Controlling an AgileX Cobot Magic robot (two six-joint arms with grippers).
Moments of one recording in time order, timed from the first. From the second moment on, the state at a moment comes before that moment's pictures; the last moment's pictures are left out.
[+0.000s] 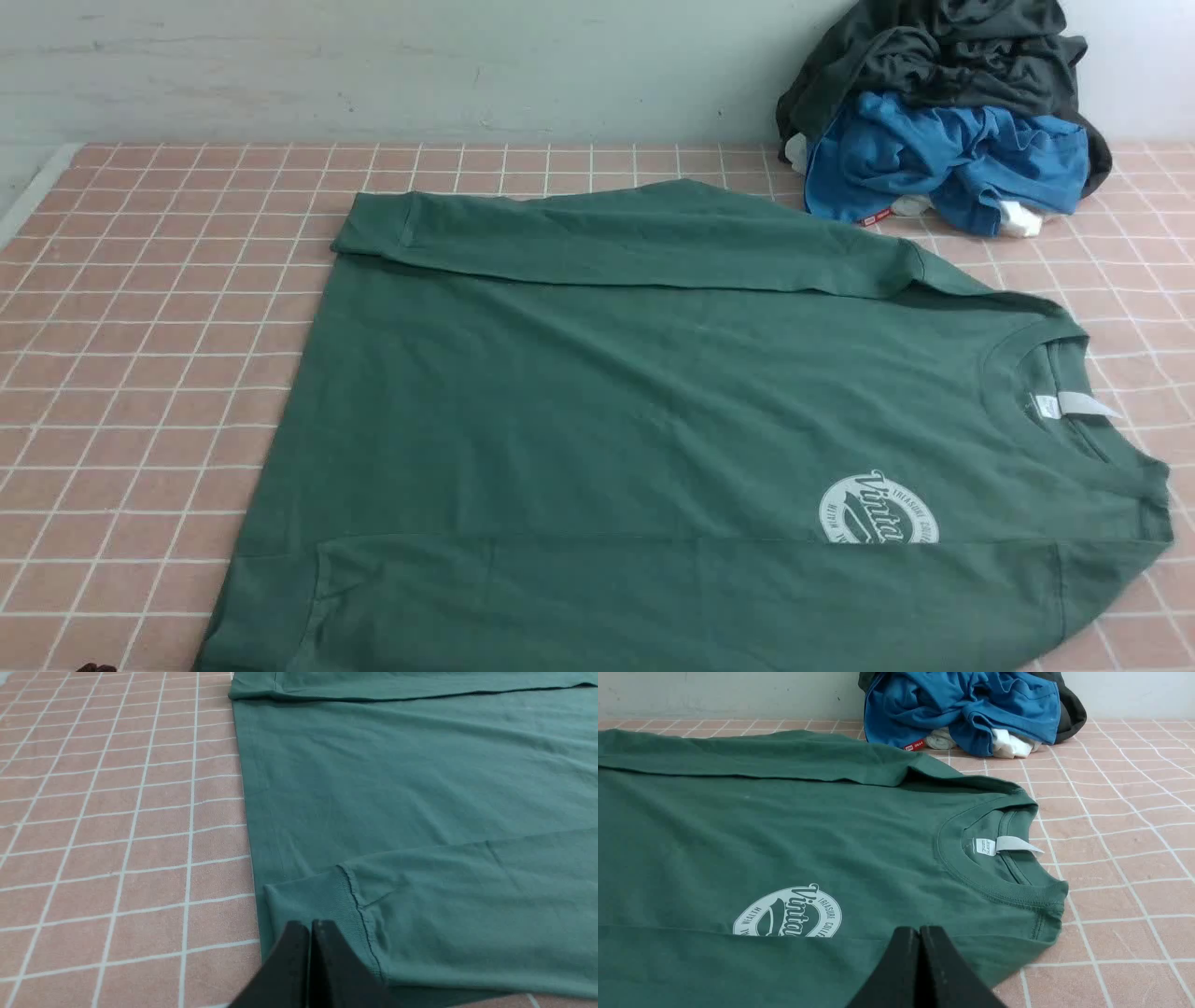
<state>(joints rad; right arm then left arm) 0.05 -0.01 0.02 0.06 0.38 -0.04 -0.12 -0.02 0.03 -0.17 0.39 0.12</state>
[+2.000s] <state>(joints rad) 0.05 0.09 -0.15 -0.05 -0.29 0.04 -0.12 0.16 -0.27 -0.11 -0.23 0.04</state>
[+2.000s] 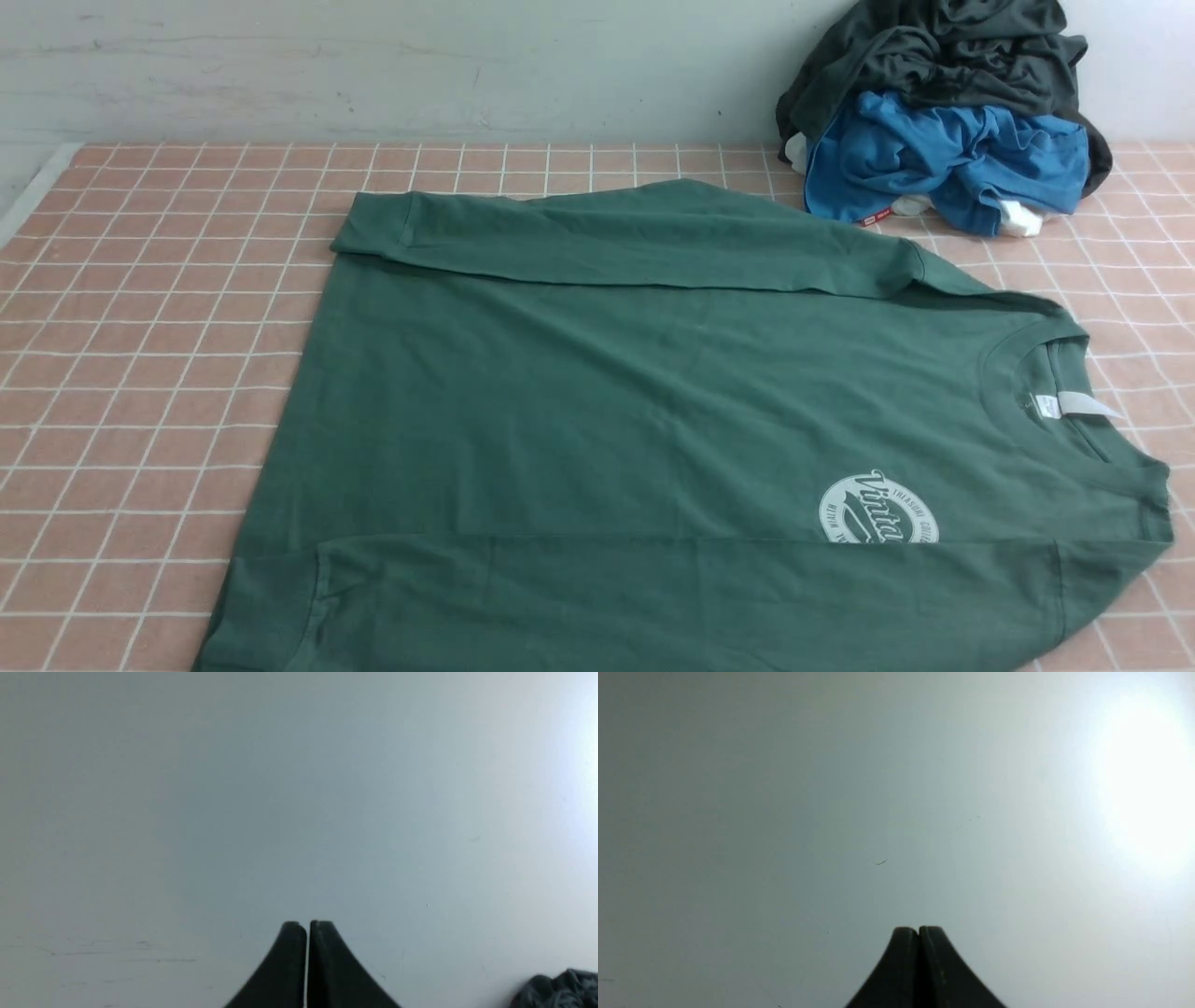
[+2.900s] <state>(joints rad) 0.28 1.09 -0.53 0.07 0.51 -0.18 -0.12 1.57 -0.77 -0.12 0.61 0.03</state>
